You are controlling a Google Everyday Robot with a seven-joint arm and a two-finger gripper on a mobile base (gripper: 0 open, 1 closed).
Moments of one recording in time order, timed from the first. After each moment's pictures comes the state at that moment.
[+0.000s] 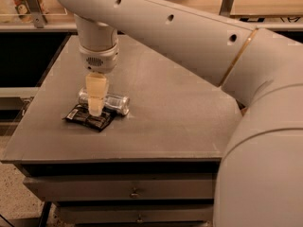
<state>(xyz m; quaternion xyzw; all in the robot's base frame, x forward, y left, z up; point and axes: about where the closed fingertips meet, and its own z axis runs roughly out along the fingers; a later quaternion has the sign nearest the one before) 0.567 0.118 0.858 -0.67 0.74 0.00 0.07</state>
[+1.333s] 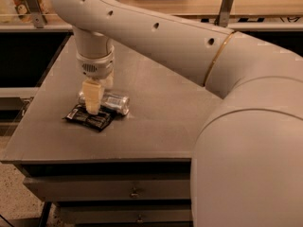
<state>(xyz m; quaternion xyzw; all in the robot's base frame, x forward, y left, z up) 0.583 0.132 0.824 -0.63 0.78 0.01 0.05</state>
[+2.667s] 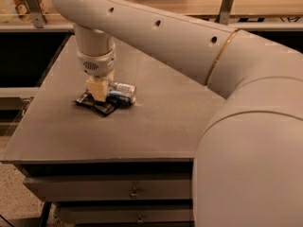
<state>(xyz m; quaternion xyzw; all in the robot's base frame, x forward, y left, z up) 0.581 0.130 0.834 -0.63 0.77 0.01 0.06</state>
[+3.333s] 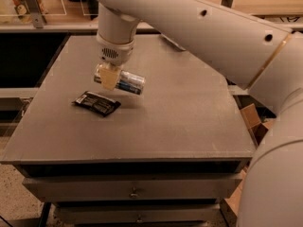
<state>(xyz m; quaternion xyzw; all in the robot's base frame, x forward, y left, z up) 0.584 0.107 0.871 -0.64 0.76 0.05 0.13</state>
